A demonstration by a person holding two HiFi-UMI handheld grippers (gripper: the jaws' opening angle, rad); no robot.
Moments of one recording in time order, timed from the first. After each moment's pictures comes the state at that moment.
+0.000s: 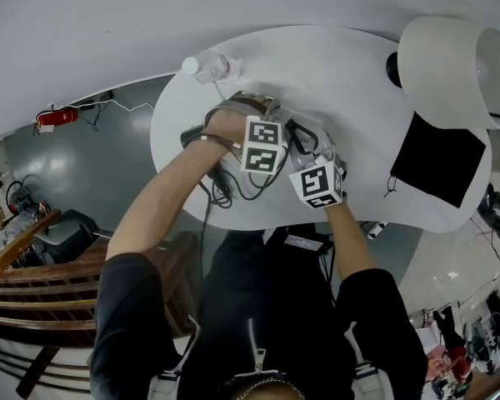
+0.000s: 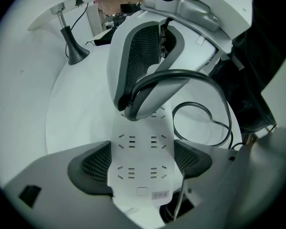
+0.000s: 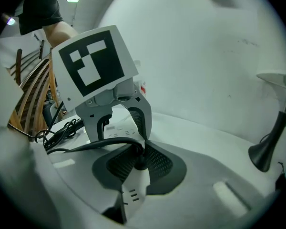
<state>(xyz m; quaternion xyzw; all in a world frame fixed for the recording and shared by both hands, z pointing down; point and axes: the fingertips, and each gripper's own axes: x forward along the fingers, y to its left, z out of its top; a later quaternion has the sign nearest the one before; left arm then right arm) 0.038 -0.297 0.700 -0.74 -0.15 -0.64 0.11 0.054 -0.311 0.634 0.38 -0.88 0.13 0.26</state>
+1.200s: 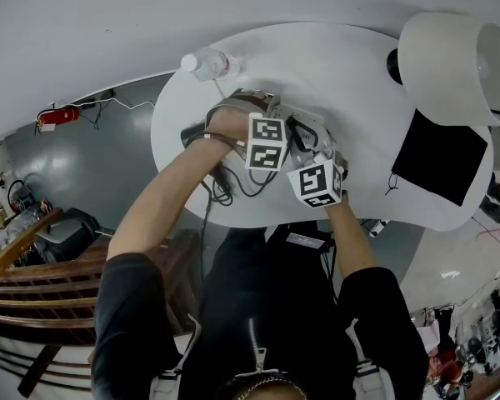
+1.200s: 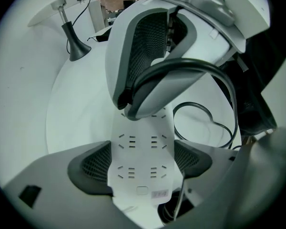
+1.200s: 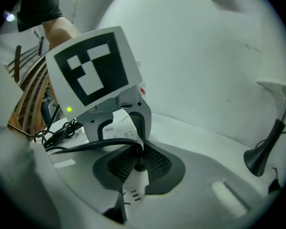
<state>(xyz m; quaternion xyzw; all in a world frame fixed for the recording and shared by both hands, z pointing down) 0.038 -0.300 0.702 -0.73 -0.14 -0.66 0.11 0.054 -0.314 0.627 0.39 -0.87 0.12 0.27</state>
